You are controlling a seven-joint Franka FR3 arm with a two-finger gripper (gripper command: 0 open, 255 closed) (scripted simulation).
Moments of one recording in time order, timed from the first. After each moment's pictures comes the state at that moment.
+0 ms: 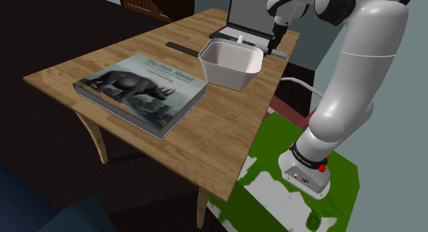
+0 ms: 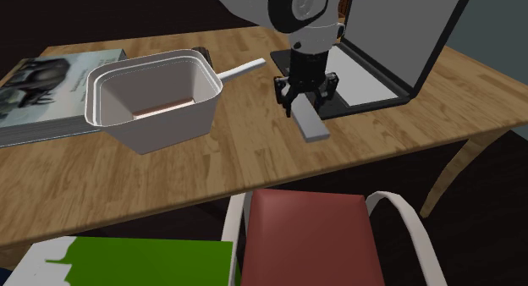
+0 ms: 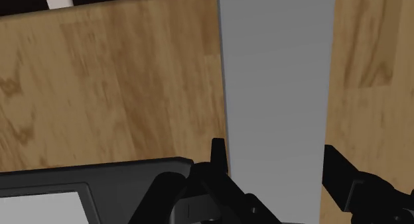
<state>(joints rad) -0.18 0.31 -0.59 -1.80 0.18 2.07 -0.96</state>
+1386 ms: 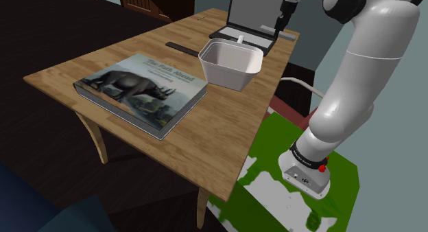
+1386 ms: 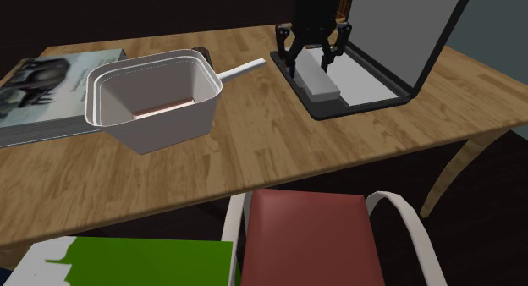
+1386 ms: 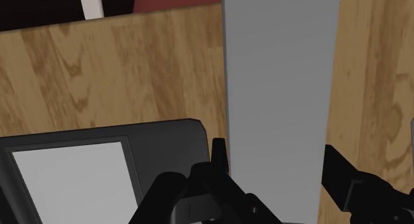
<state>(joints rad) -0.18 0.25 -0.61 -1.60 0.13 1.82 -0.93</state>
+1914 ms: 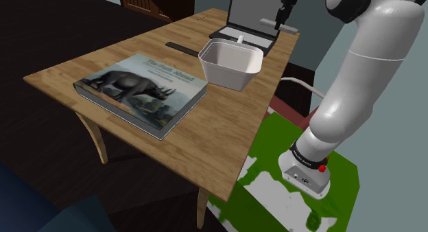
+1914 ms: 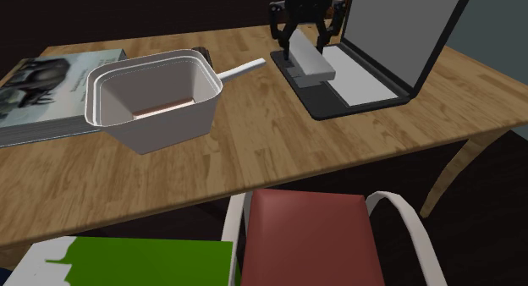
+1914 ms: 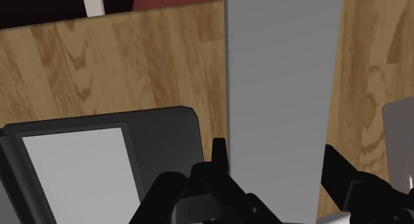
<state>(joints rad) -0.16 0.22 -0.60 -1.54 0.11 1.73 -0.89</state>
